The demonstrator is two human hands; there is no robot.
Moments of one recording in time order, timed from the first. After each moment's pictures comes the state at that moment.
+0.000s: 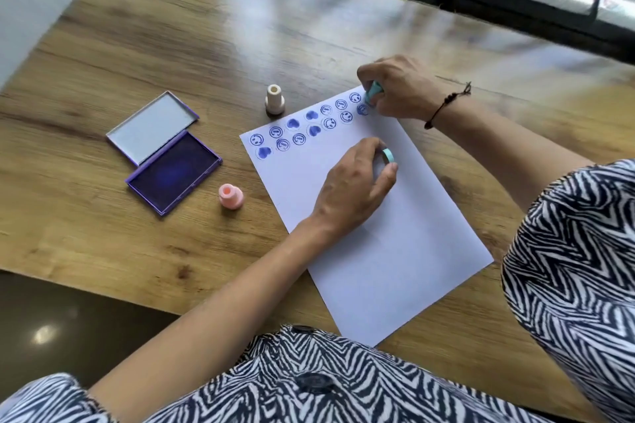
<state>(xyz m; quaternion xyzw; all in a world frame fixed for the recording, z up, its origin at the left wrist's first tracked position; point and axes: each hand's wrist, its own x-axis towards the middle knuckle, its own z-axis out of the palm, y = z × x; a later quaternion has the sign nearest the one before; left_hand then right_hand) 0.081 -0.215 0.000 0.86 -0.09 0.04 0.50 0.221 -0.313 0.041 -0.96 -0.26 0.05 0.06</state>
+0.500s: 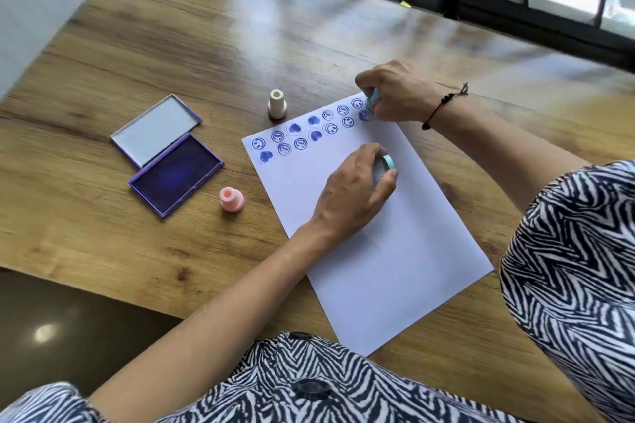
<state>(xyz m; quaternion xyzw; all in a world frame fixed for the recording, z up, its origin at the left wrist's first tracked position) 0.082 -0.215 0.000 0.86 -0.09 0.04 0.49 0.229 -0.310 0.038 -0.96 -0.27 0.08 0.05</state>
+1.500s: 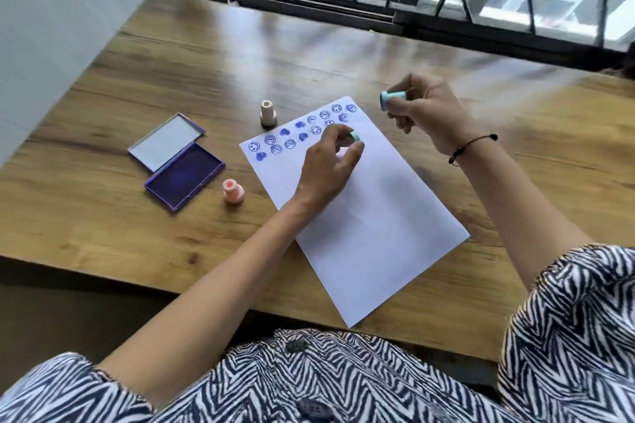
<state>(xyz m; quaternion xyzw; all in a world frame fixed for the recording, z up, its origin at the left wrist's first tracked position) 0.082 -0.202 0.018 0.80 -0.03 0.02 0.60 0.144 -0.362 0.072 -0.83 -0.02 0.06 0.55</state>
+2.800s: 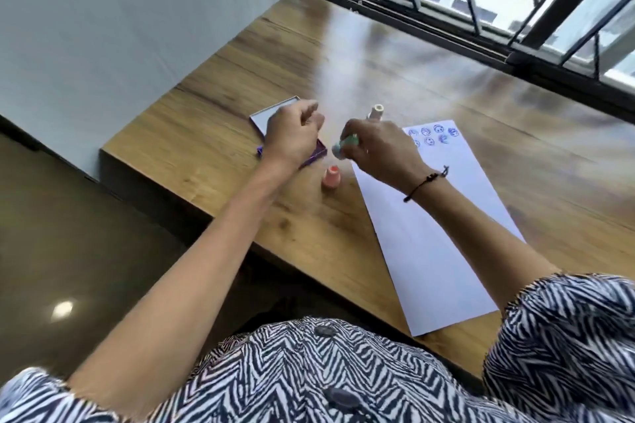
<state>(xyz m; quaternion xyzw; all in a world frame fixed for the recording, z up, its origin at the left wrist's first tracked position) 0.059 -0.040 0.052 0.81 0.18 0.11 0.54 0.099 -0.182 0.055 -0.93 -0.30 0.04 0.22</state>
